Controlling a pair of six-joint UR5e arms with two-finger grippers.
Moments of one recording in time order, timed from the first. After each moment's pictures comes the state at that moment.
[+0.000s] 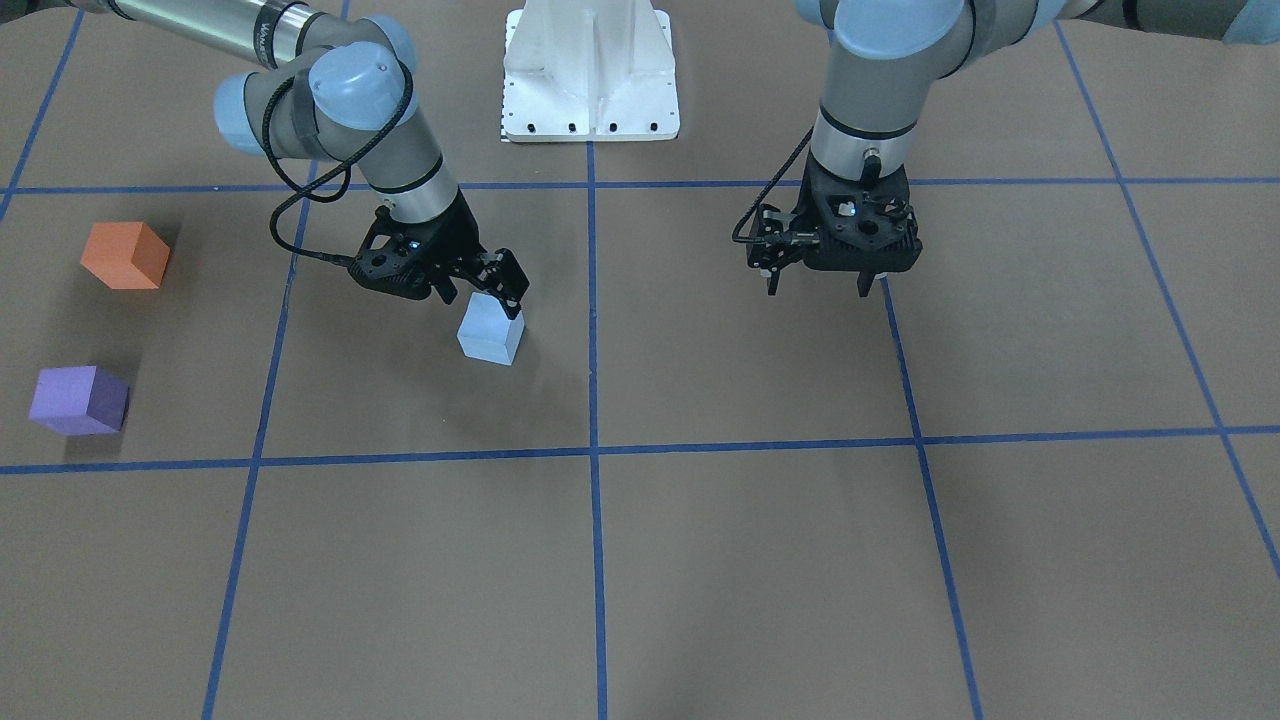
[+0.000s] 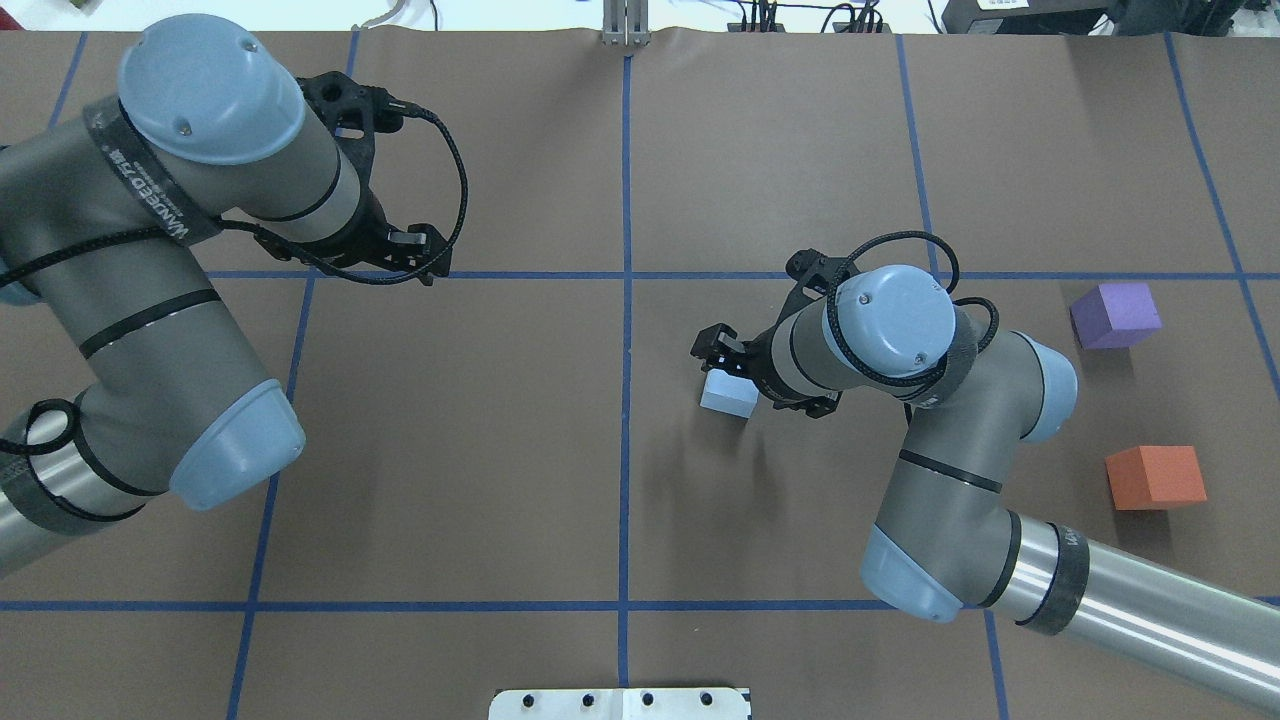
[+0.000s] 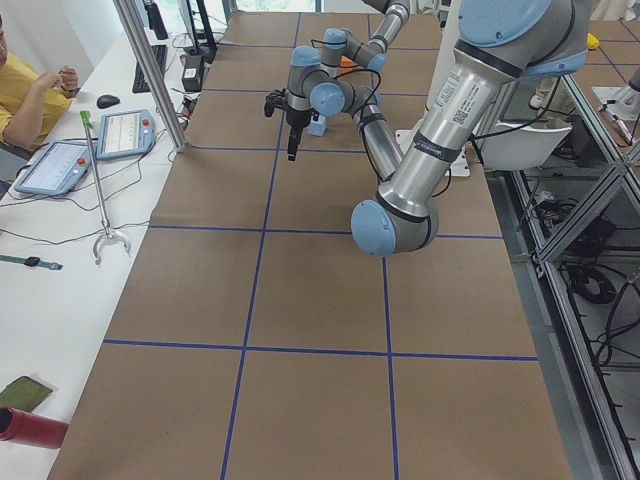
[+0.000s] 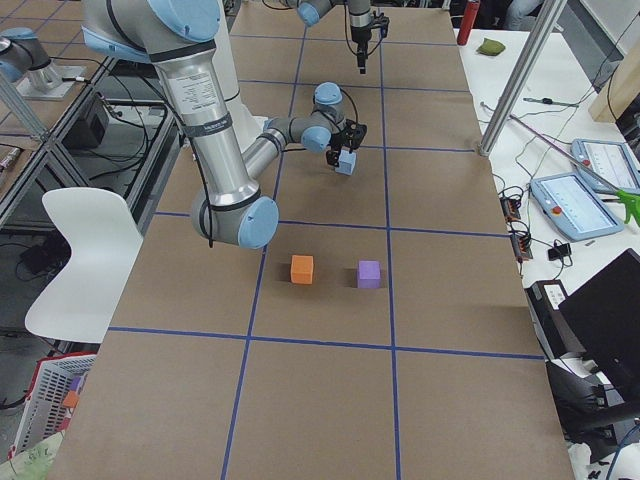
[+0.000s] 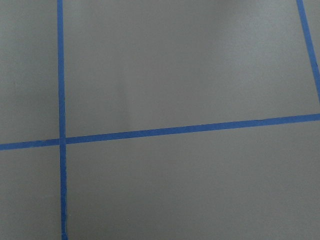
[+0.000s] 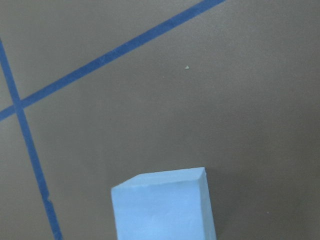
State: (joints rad) left arm -0.74 -2.15 -1.92 -1.35 -1.89 -0.93; right arm 0.51 -1.12 1.74 -1.23 1.80 1.70
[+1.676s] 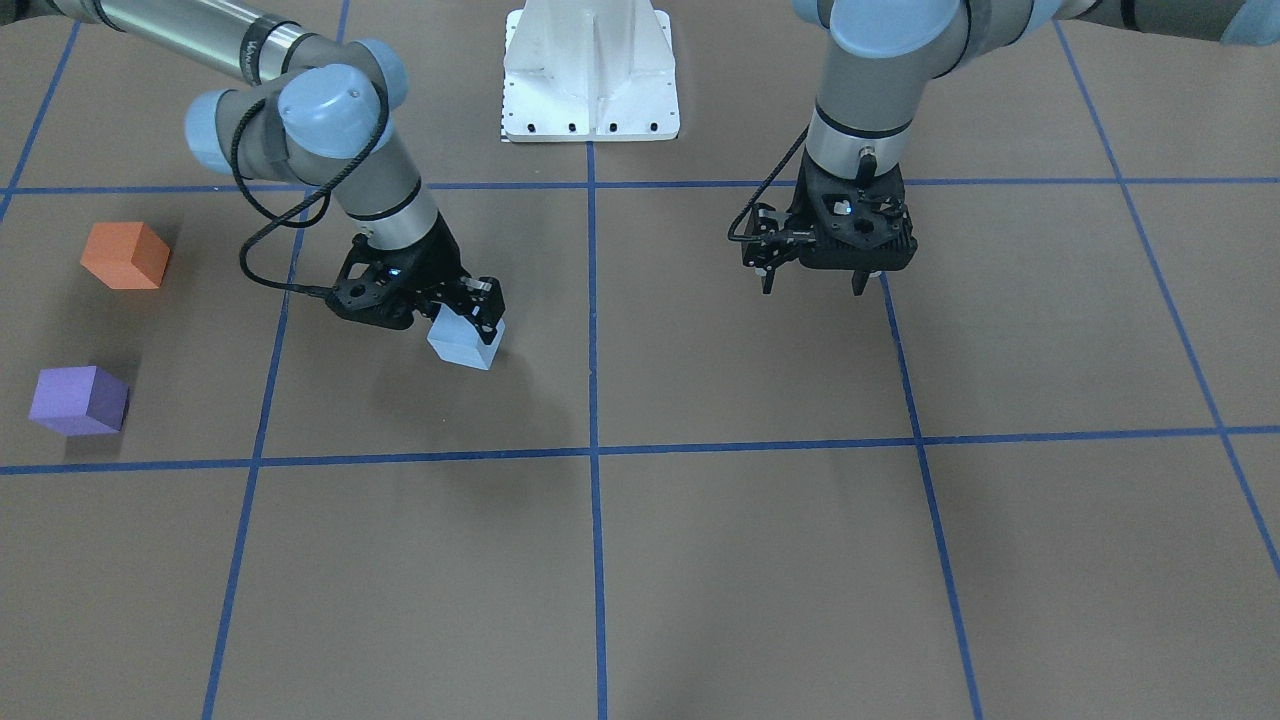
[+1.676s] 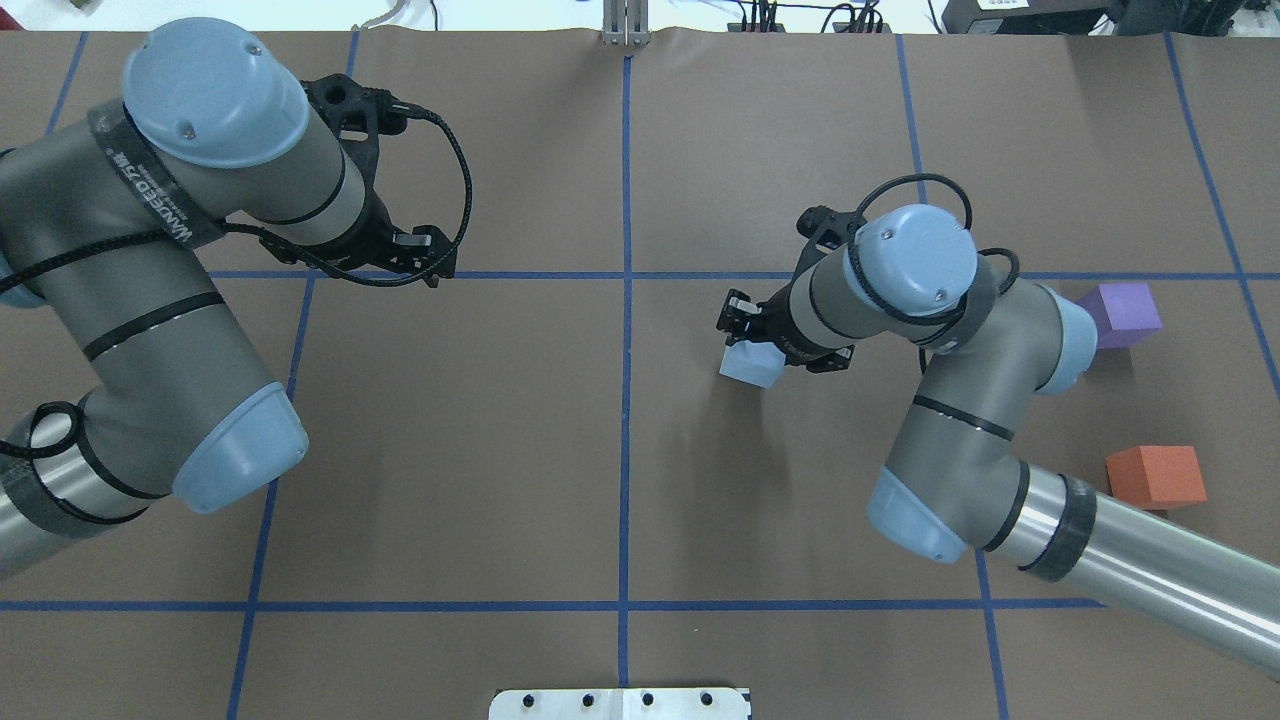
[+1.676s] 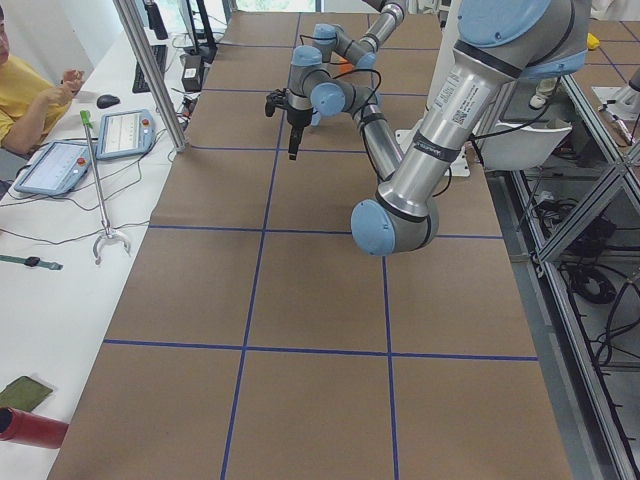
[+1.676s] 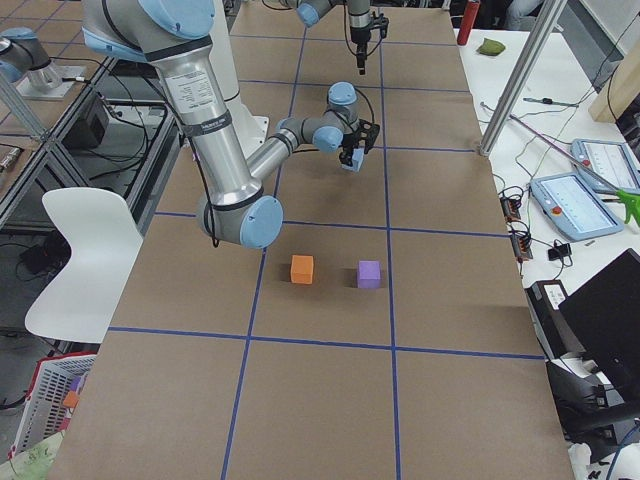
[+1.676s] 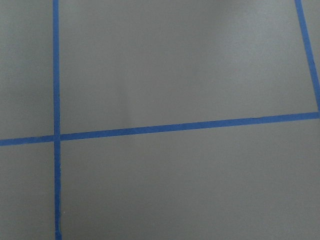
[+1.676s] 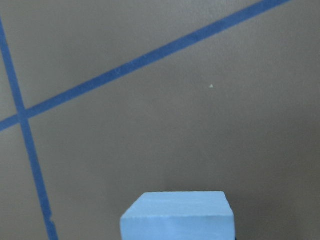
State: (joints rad) left arm -0.74 -2.15 -1.93 -1.35 -1.90 -0.95; right arm 0.65 -1.13 1.74 -1.23 1.94 1.56
